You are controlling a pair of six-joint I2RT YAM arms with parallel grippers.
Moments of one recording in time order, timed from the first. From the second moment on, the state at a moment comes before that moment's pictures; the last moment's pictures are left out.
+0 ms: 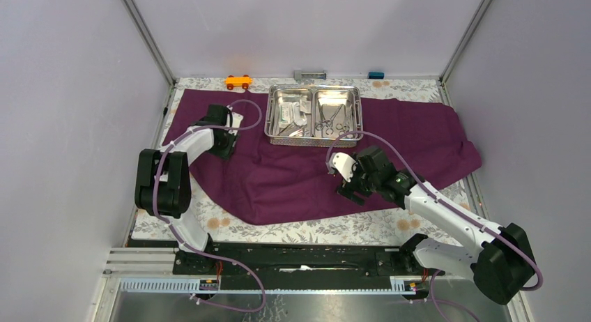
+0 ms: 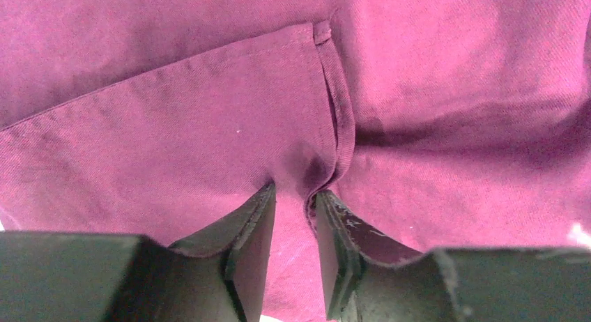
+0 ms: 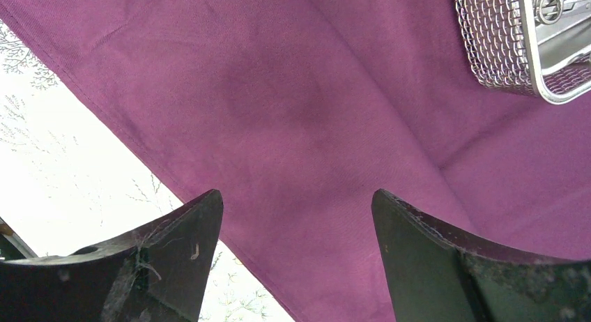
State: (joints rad) left arm -0.10 1.72 1.11 -0.52 -0.09 0.27; right arm 0.64 1.08 0.70 -0.50 -0.07 -0.54
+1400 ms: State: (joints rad) left arm 0.54 0.87 0.85 -0.77 -0.11 0.49; right arm 0.63 1.09 0.86 -0.58 0.08 -0.55
